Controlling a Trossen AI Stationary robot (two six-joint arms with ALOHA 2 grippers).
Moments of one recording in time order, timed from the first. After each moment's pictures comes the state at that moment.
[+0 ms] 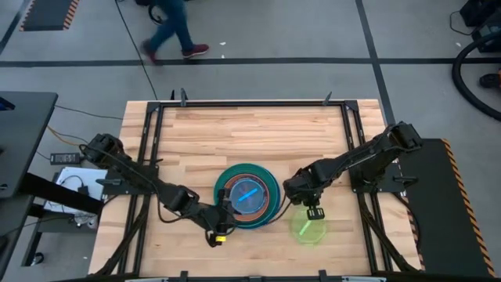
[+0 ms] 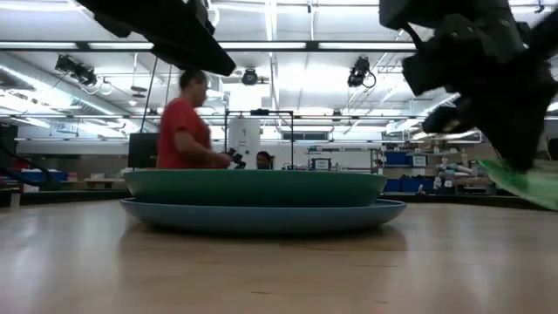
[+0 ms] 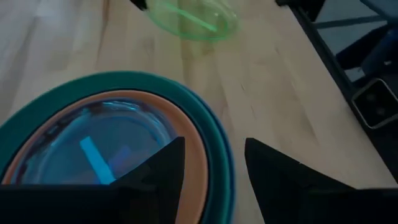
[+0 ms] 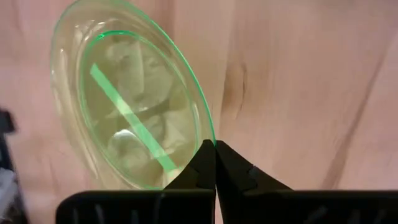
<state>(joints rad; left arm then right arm) -0.54 1.59 0.94 -0.02 -0.36 -0.22 0.28 1.59 0.98 -0.86 -0.25 0.22</state>
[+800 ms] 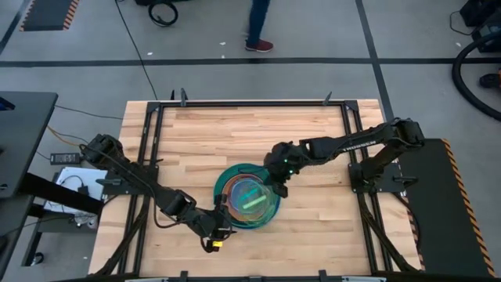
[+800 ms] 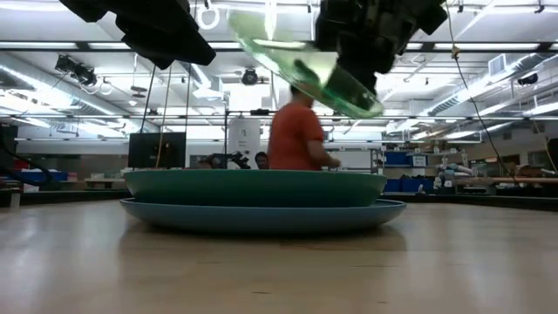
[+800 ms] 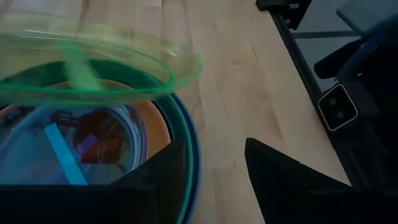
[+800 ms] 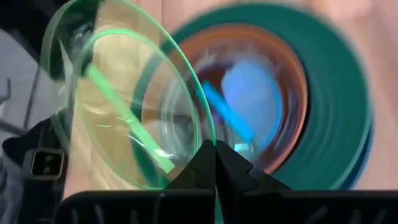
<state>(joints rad) -0.59 1.60 0.94 -0.01 -0.36 -0.34 0.05 1.54 1.03 -0.32 -0.24 0.37</state>
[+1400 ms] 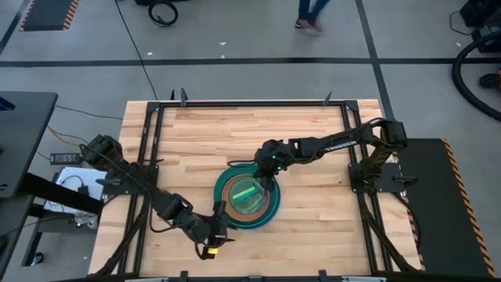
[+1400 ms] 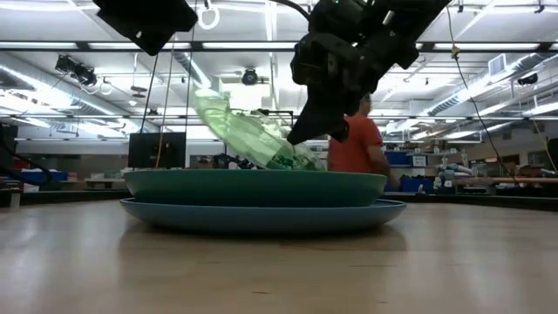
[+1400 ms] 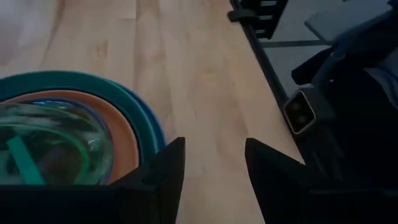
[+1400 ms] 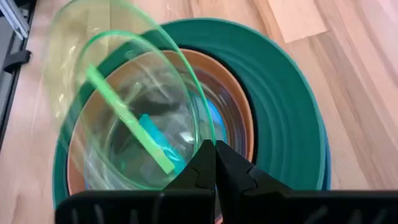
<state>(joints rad) -0.64 1.60 0.94 0.04 -0.34 -0.35 -0.03 1.70 1.03 -0.11 -0.18 0.29</state>
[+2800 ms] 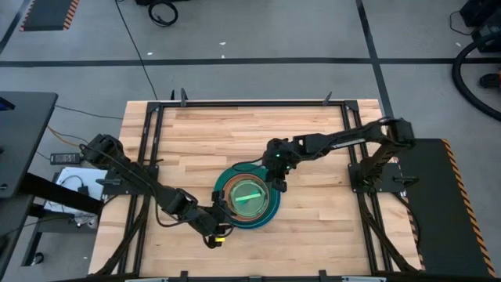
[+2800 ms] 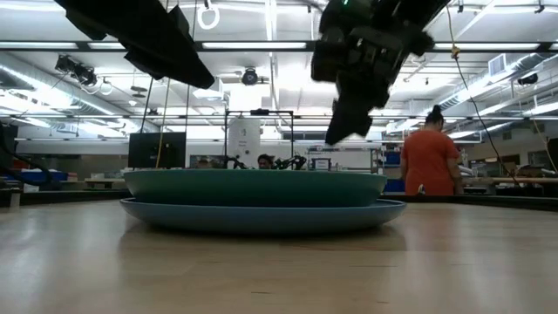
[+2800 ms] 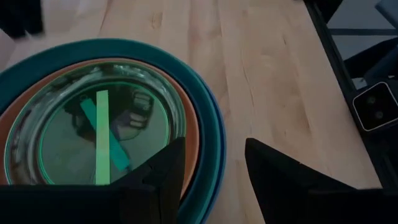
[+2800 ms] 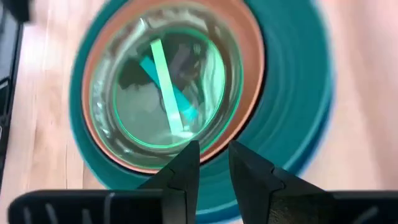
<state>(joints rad) -0.58 1.60 0.94 -0.08 -0.41 -0.40 -0.05 1.64 1.03 -0.34 -0.28 0.21</state>
